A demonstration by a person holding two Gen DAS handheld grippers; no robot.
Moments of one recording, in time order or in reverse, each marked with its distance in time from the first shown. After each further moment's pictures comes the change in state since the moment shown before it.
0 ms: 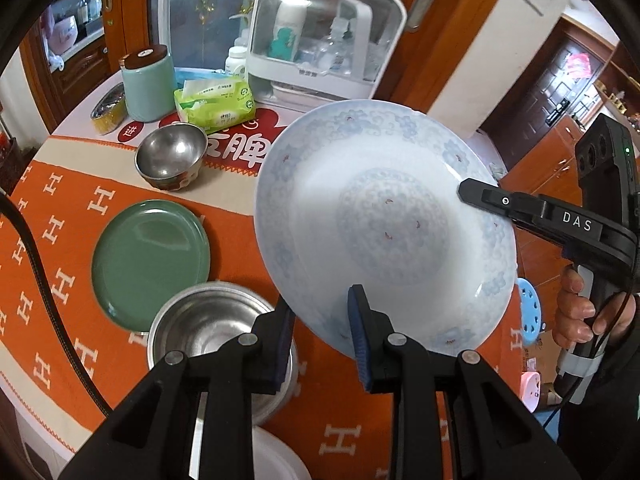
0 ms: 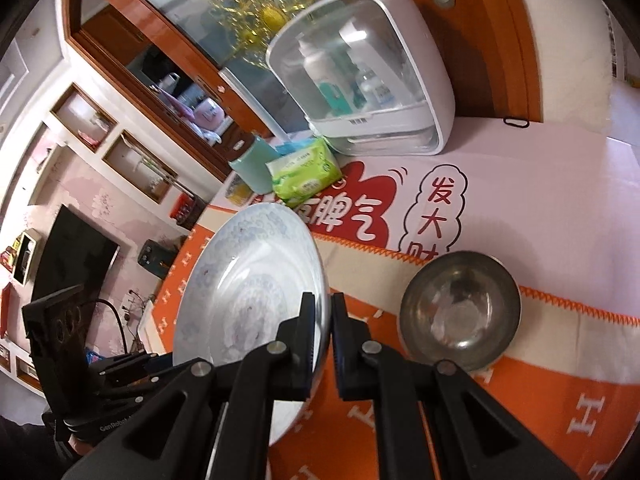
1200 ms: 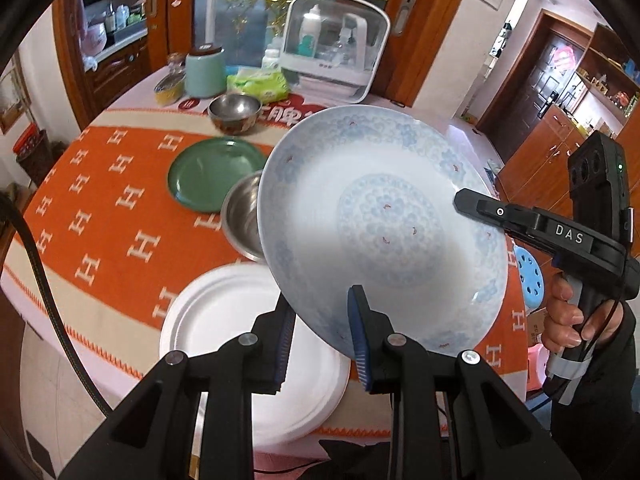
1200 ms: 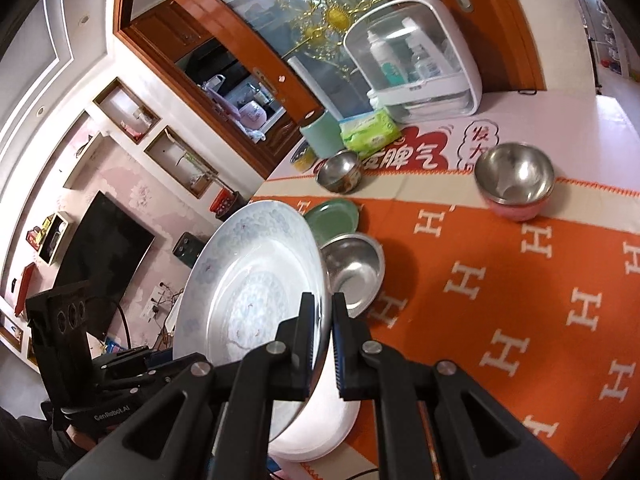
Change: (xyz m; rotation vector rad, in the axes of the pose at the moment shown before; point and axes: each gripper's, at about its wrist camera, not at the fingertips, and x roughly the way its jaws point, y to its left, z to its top) left arm -0.129 0.025 -0.175 0.015 -0.059 0.040; right arm -0.045 0.087 -0.170 -0.024 -0.054 0.102
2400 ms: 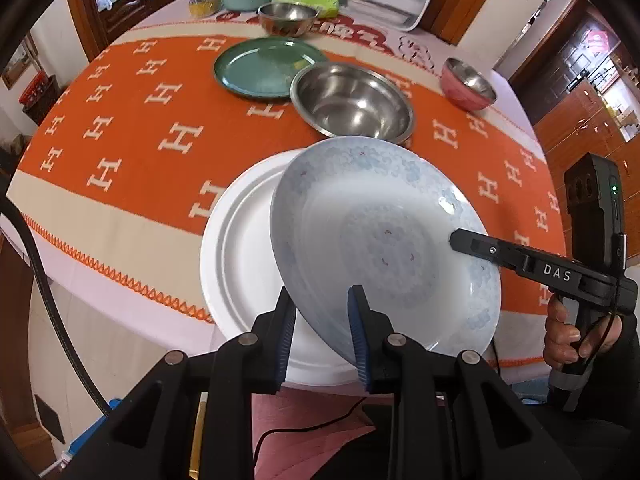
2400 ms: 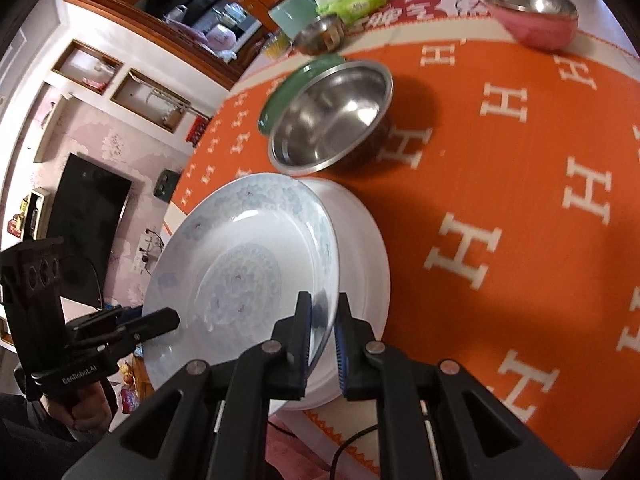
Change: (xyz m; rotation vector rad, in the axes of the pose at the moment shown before) left arm 0.045 0.079 -0.068 -0.053 0.224 0.052; right arm 0.102 -0.002 -0.106 0.107 0.306 -0.054
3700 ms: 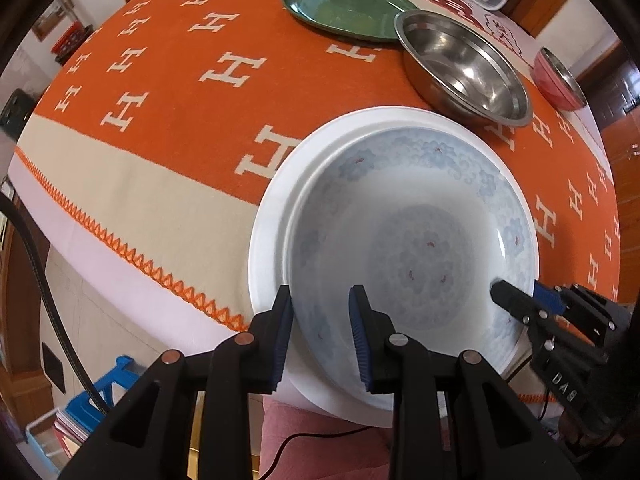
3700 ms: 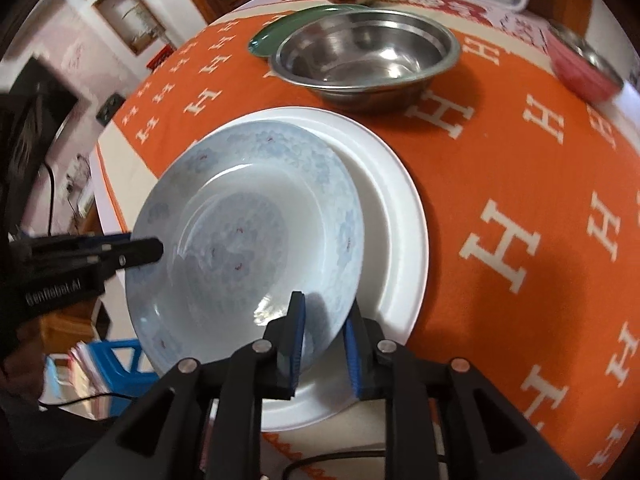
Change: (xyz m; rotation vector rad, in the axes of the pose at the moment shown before) left arm 0.080 0.044 0.007 -0.153 0.105 0.136; right arm 0.058 0.045 -0.023 -0.286 0.073 -0.357
